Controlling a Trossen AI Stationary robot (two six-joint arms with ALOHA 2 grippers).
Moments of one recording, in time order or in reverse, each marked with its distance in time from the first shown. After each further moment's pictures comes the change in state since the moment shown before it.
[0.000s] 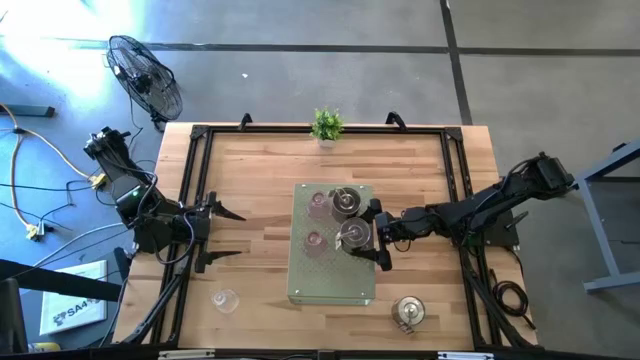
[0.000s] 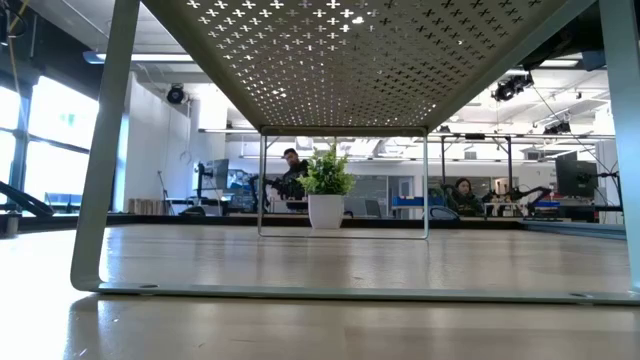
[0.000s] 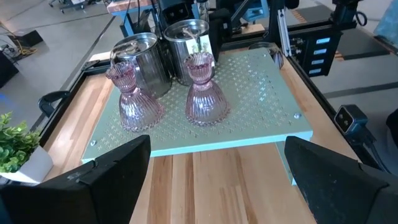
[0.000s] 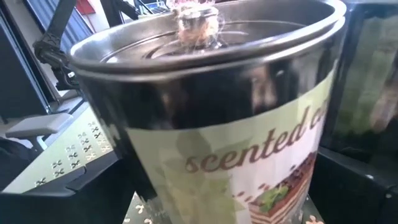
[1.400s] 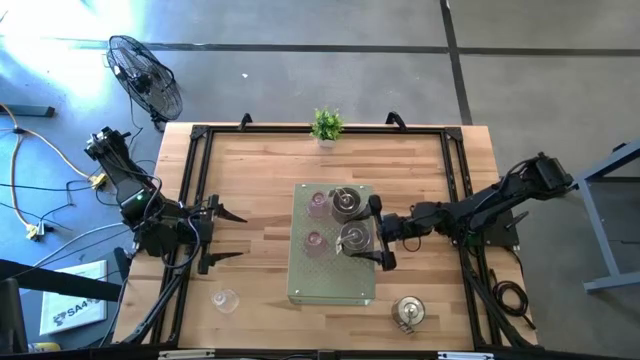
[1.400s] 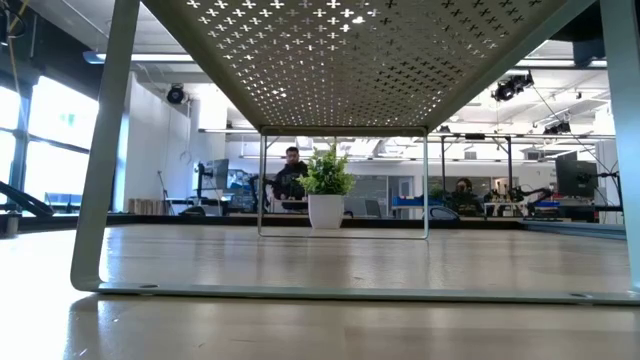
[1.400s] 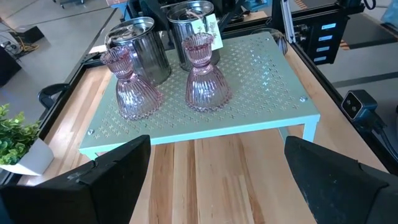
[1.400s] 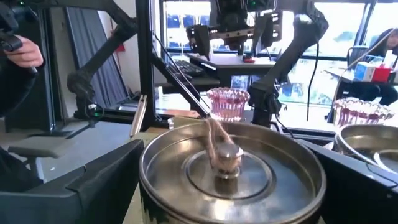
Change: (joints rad) left arm 0.000 0.000 -0.051 0.009 -0.001 -0.008; right arm 0.001 0.000 -0.004 0.269 -0.066 -0.234
